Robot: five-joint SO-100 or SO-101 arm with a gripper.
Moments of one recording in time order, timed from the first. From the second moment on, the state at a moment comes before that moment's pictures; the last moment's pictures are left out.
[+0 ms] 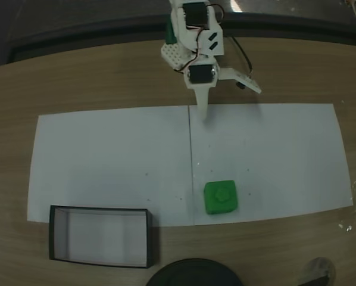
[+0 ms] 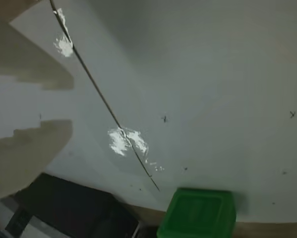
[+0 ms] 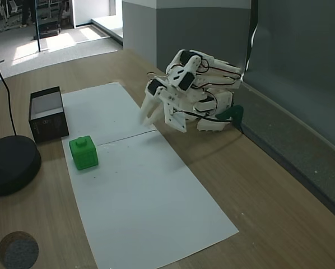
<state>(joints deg) -2.4 197.8 175.5 62.5 3.3</state>
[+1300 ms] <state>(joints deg) -6.6 83.9 85.4 73.1 8.4</state>
